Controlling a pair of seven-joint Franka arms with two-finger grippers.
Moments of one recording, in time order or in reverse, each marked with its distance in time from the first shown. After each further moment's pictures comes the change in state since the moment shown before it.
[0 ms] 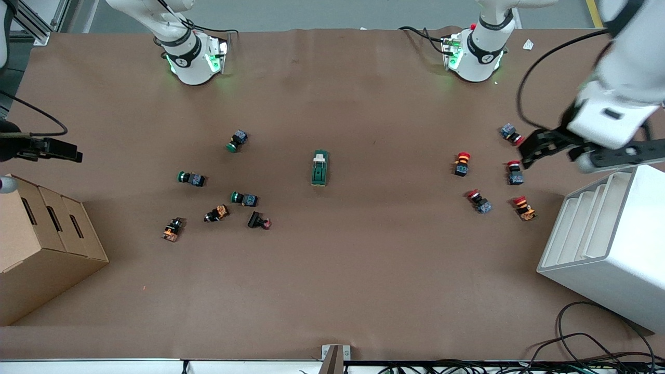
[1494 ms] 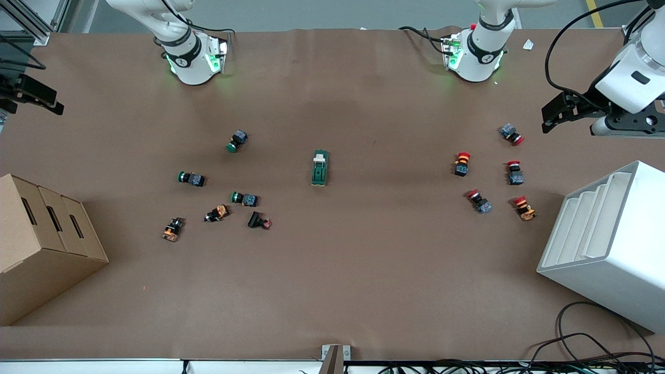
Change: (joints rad) left arm 0.017 -0.141 0.028 -0.163 -0.037 -0.045 0.204; right arm 0.000 -0.290 -0.006 -0.219 0.000 0.028 0.000
